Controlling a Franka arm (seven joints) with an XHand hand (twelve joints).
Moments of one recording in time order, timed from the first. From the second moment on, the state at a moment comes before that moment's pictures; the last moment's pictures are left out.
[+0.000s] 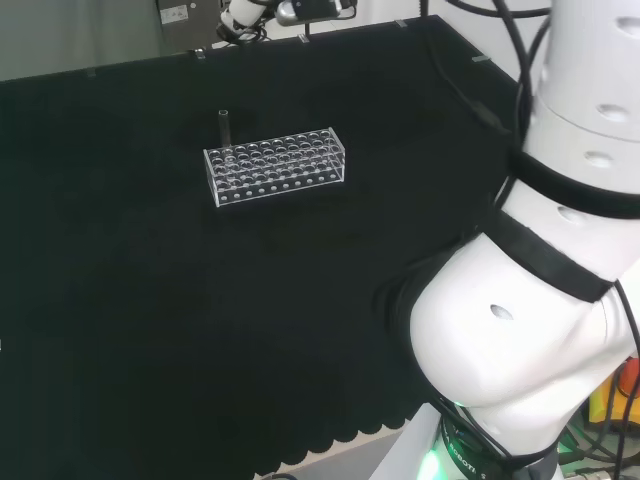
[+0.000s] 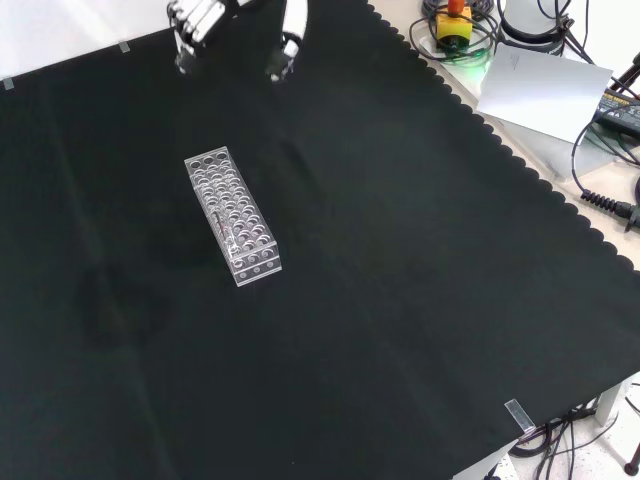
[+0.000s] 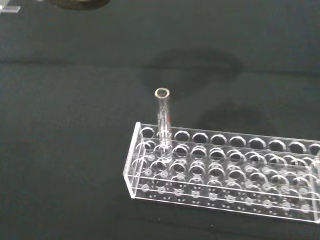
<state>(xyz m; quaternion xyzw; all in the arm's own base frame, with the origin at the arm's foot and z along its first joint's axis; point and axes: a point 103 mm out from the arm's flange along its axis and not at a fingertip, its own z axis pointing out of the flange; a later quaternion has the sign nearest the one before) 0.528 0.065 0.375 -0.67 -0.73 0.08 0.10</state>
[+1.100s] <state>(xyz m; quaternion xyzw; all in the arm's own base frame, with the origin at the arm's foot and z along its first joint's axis) 0.597 0.103 0.284 -0.63 -0.75 0.18 0.11</state>
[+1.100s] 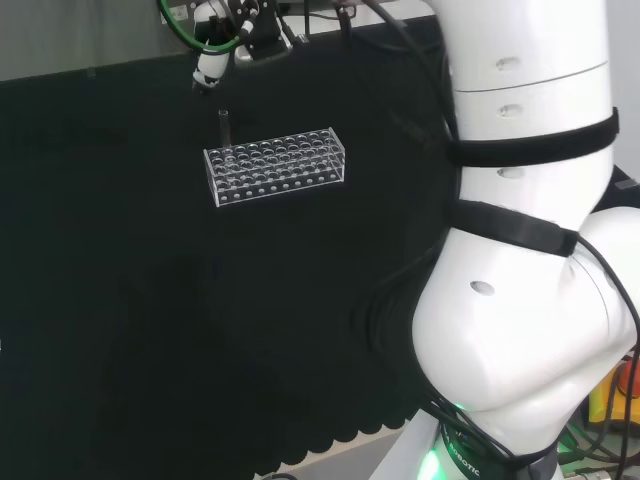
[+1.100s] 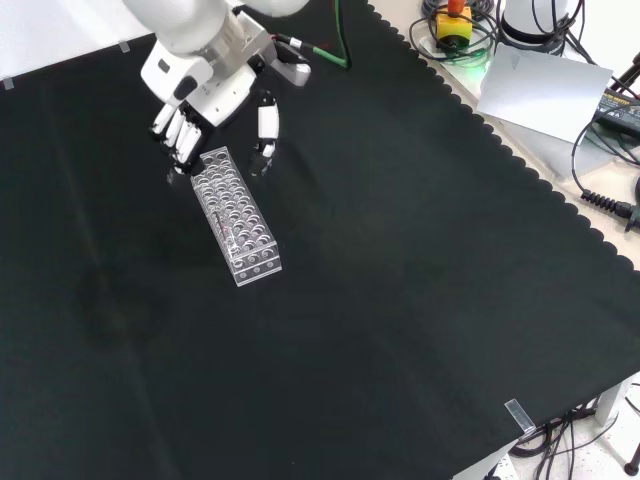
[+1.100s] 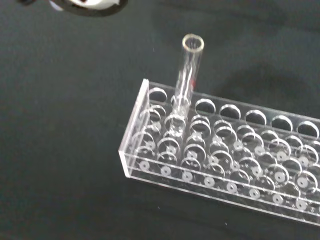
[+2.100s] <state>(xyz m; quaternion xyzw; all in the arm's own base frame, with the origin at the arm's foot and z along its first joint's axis) 0.610 0.090 0.226 -0.63 -0.72 0.24 0.15</state>
